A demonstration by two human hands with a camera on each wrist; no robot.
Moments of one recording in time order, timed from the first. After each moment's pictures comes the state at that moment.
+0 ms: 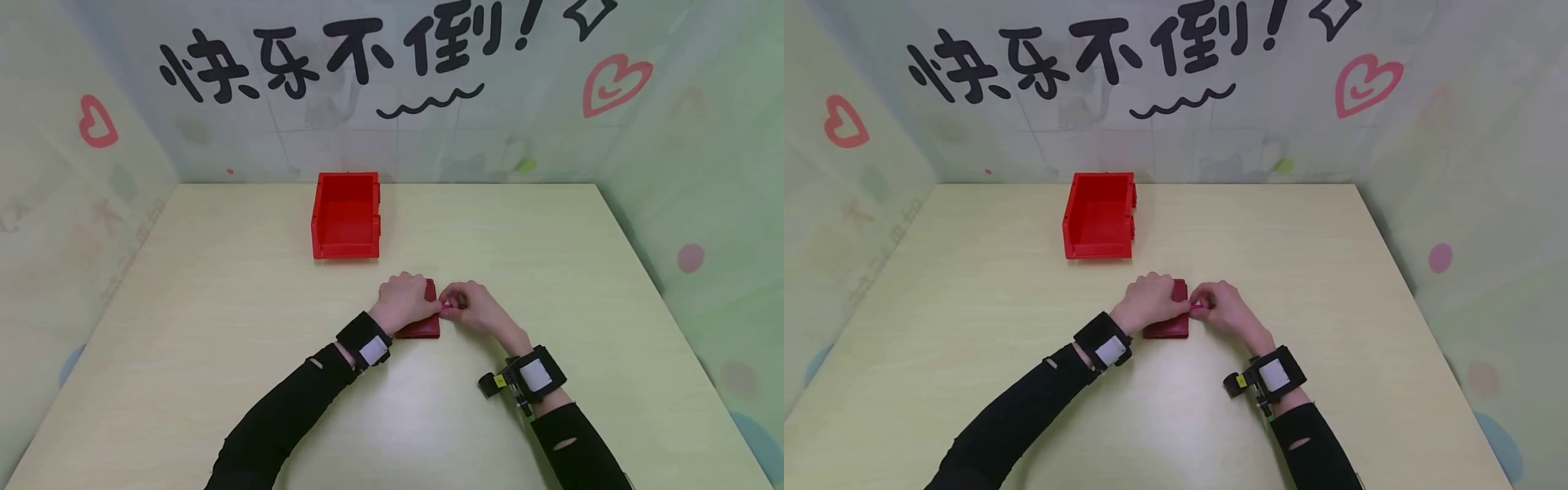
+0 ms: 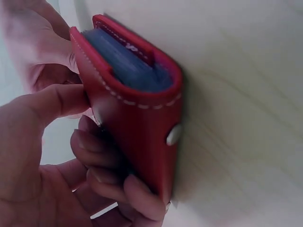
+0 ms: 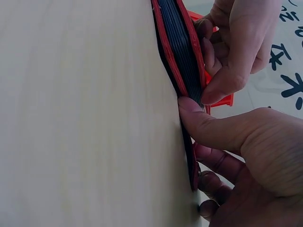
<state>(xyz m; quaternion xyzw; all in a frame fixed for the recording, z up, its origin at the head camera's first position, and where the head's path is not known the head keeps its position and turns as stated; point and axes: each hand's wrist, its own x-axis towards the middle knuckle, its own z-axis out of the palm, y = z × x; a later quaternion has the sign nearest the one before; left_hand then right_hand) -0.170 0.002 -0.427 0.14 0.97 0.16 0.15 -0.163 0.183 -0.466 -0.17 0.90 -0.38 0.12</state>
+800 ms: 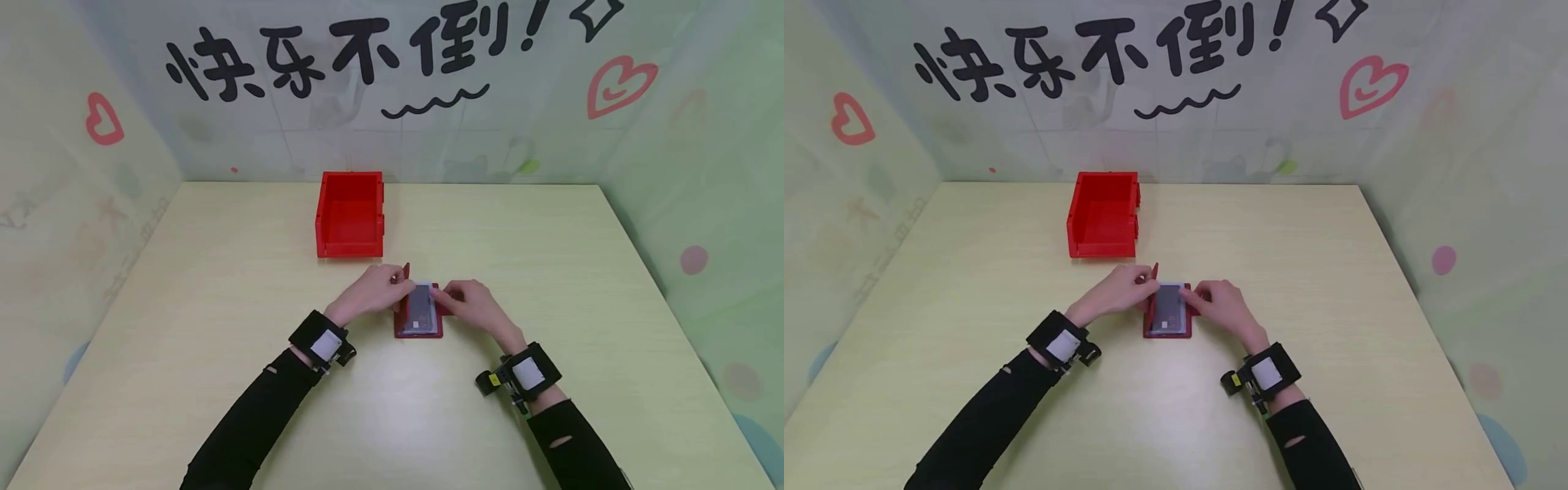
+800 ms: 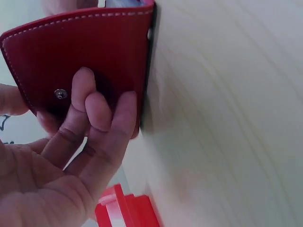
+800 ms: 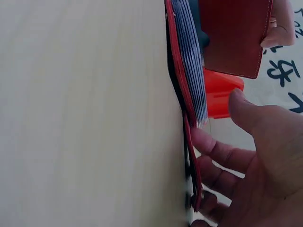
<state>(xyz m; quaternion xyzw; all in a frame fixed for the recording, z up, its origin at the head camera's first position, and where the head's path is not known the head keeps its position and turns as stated) -0.181 -0.064 -0.423 0.16 0.89 0.38 0.19 -0.165 0.165 -0.459 -0.11 0.92 -0.36 0.12</state>
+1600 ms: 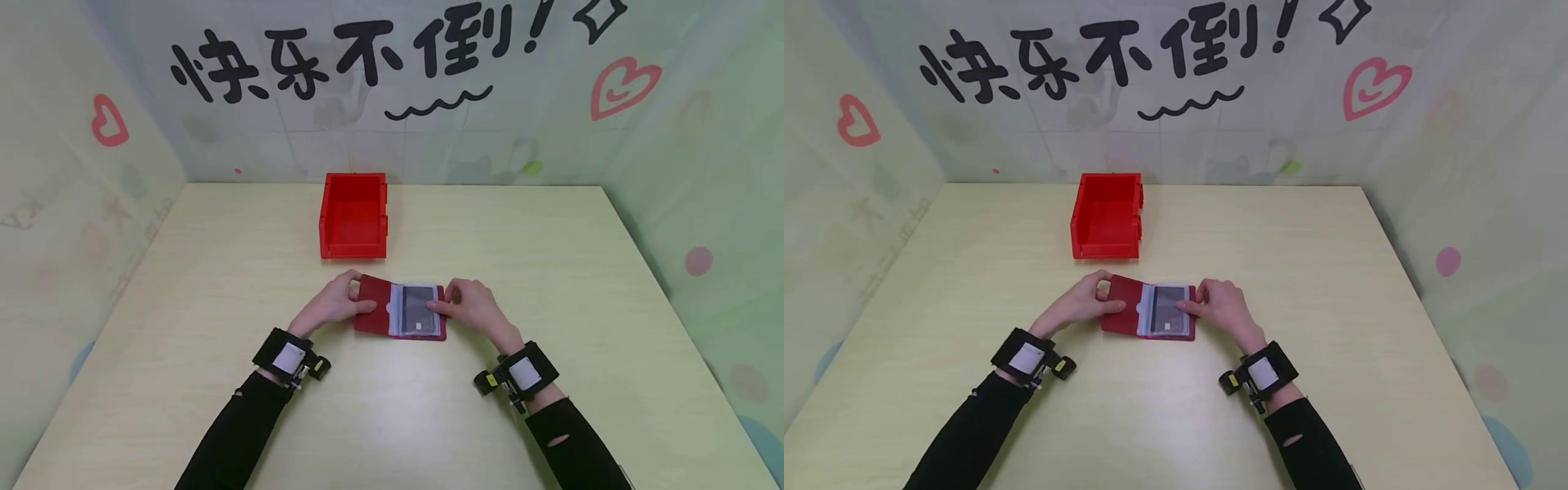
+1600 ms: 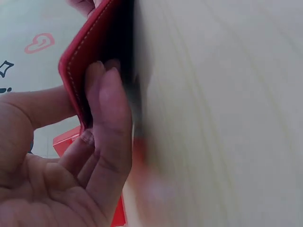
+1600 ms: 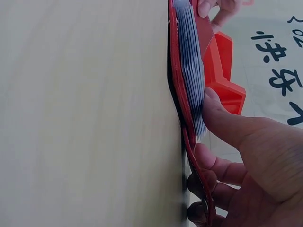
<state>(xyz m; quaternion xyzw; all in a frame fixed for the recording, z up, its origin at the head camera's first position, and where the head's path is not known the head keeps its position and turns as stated) -0.174 -0.130 -0.444 0.07 0.86 0.45 0.24 -0.163 0.154 -0.454 -0.08 0.94 -0.32 0.11</state>
